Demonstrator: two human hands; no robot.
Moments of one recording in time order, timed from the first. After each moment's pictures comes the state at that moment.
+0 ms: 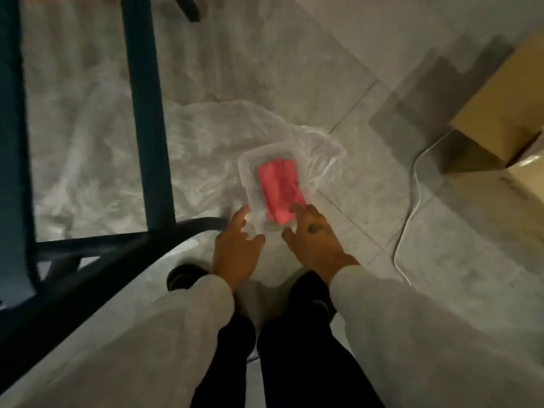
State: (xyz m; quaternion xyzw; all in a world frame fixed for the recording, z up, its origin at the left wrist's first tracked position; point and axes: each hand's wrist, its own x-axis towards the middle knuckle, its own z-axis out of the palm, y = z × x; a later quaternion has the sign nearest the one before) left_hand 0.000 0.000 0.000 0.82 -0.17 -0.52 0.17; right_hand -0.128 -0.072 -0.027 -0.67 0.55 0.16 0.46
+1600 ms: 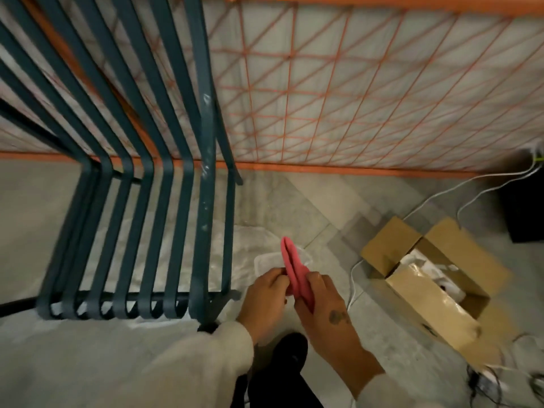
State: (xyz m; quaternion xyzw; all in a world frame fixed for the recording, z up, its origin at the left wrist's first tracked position) left_hand -0.007 -0.069 0.389 0.72 -0.18 -0.60 0.32; right_hand -0.140 -0.100 0.376 -0.75 0.52 -0.07 0.41
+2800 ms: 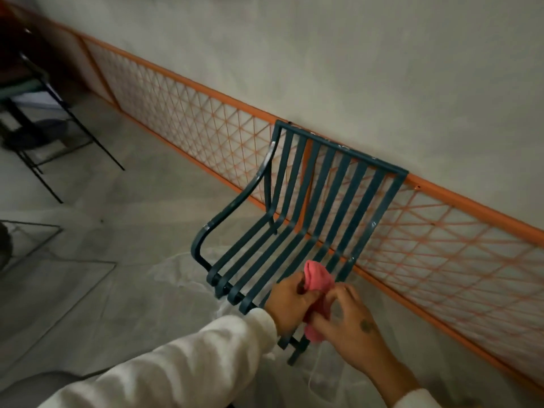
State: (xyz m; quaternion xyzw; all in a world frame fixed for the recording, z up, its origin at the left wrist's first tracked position) left_hand 0.097 0.071 0.638 0.78 -0.18 -0.35 0.49; right_hand -0.011 -0.047 0.628 -0.88 0.22 -0.02 0.42
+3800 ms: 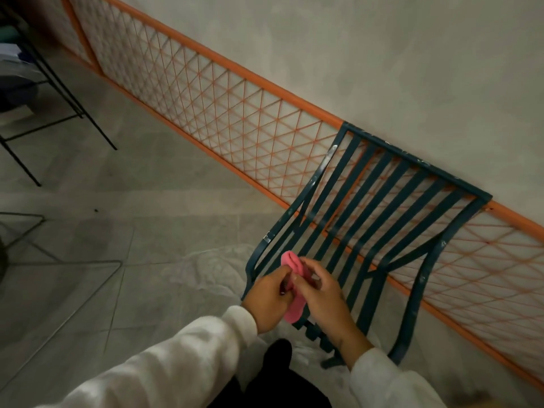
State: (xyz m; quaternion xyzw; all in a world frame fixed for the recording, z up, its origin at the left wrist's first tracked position) left_hand 0.336 0.313 0.601 0.76 -0.29 -0.30 0.50; right_hand 0.260 0.193 0.620 -0.77 0.31 -0.02 0.56
